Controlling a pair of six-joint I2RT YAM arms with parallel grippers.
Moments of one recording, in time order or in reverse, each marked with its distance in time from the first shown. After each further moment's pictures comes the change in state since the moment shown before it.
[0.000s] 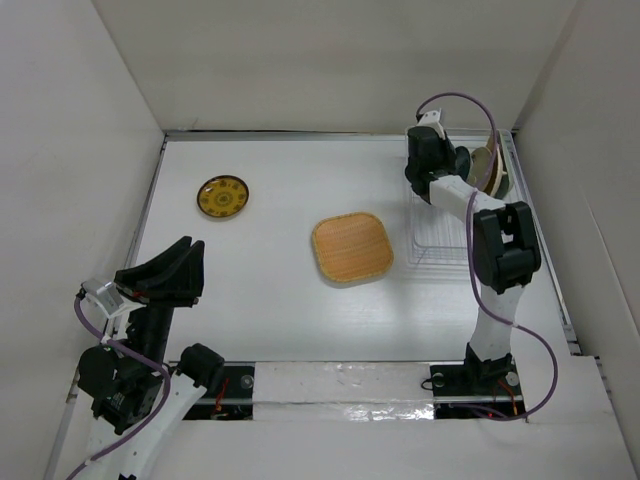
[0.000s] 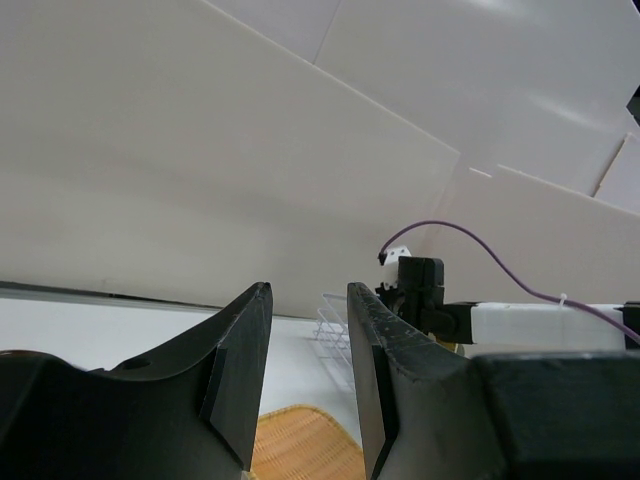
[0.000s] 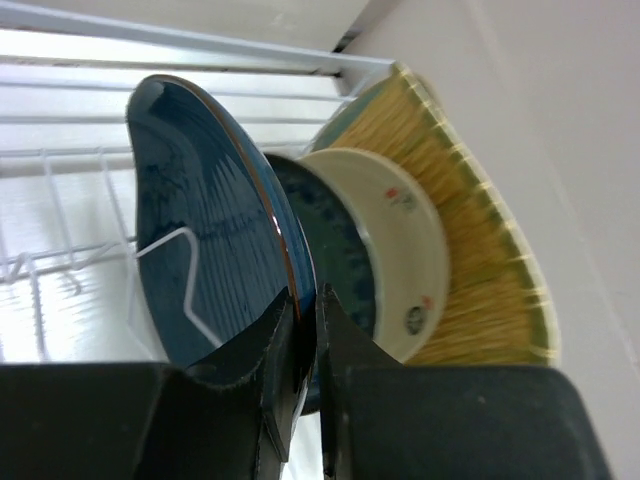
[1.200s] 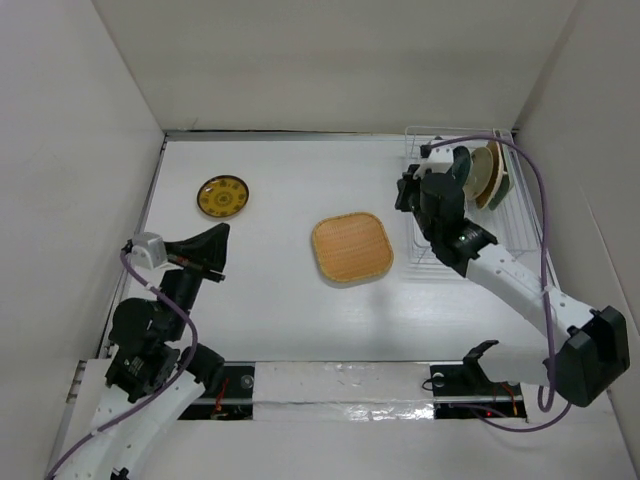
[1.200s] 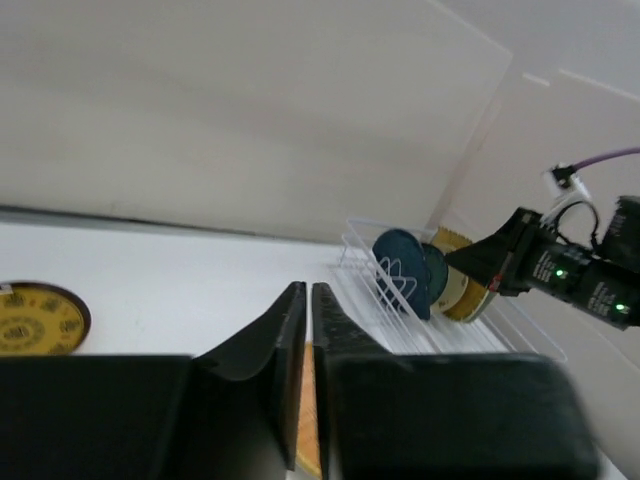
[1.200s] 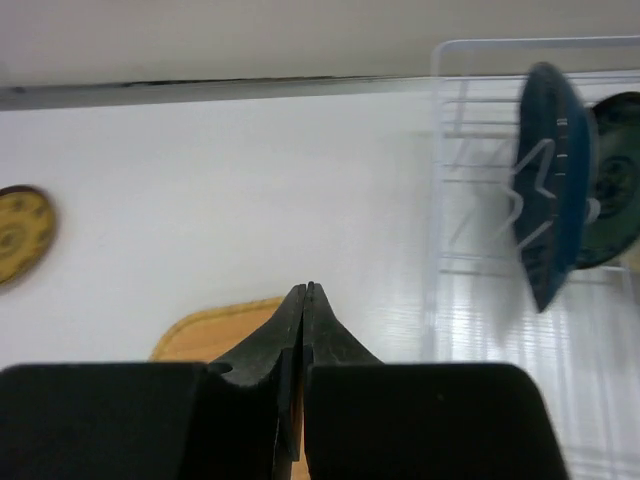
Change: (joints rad) left arm 0.000 0.199 0.000 -0.007 0.021 -0.007; right arm 0.268 -0.731 -0.466 -0.111 -0.476 0.558
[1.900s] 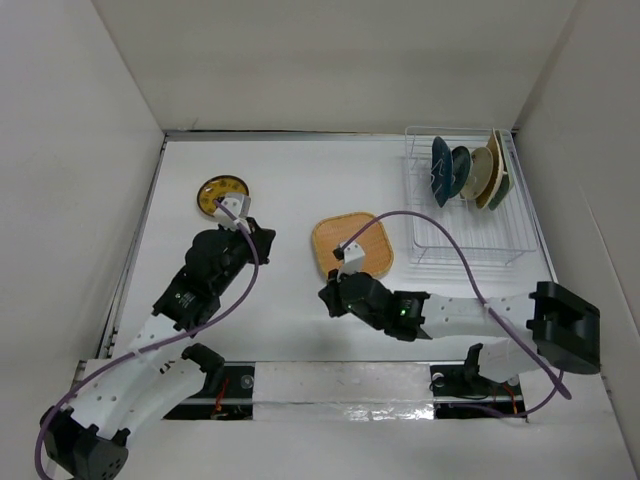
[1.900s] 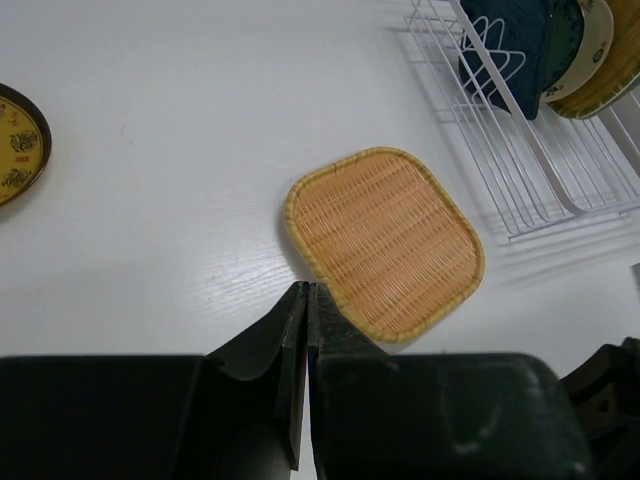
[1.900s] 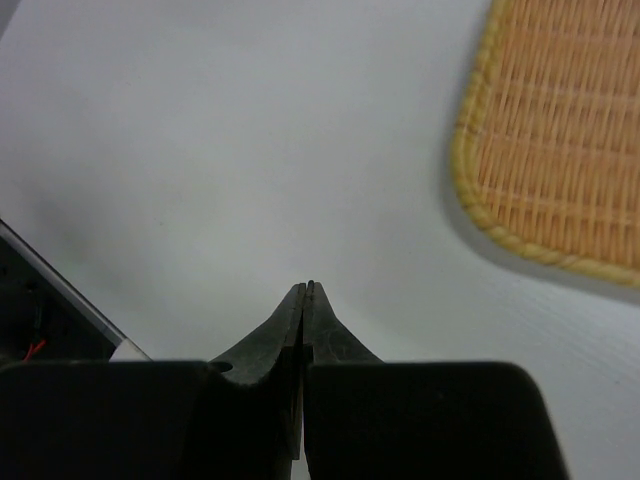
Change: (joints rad) left arm 0.000 0.501 0.005 -0.069 0.111 0.016; right arm 0.668 0.093 -0.284 0.112 -0.014 0.354
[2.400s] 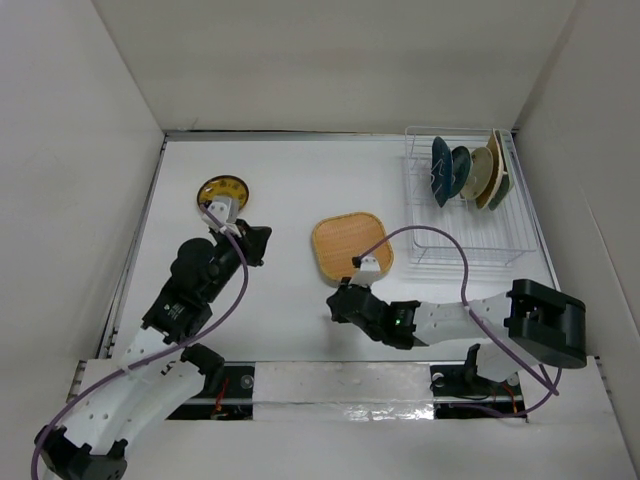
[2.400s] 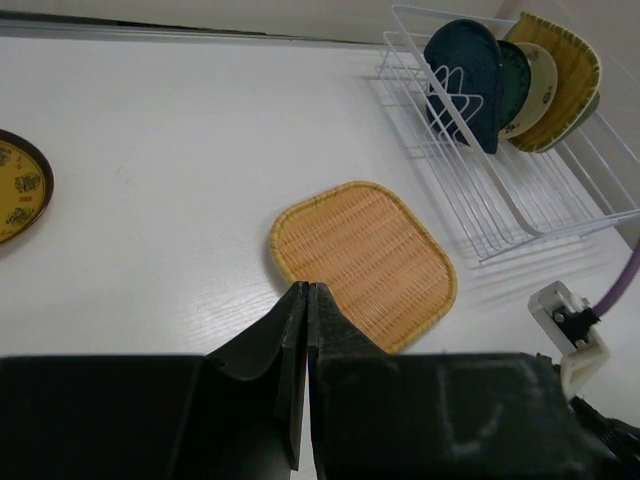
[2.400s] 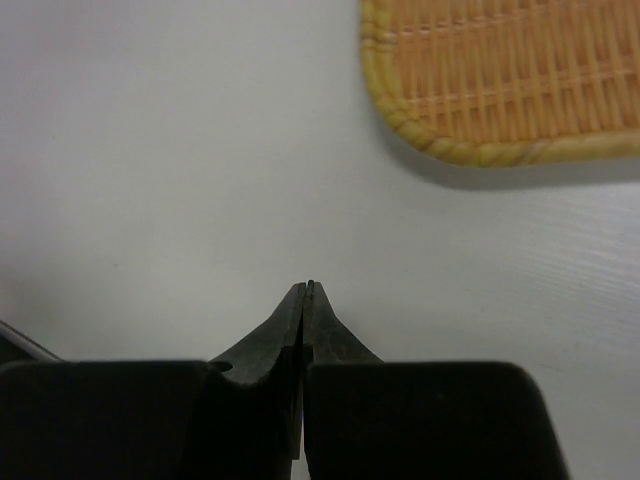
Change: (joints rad) left arm 0.000 -0.092 0.000 0.010 0.012 0.000; right arm 0.048 0.111 -0.079 0.040 0.158 0.346
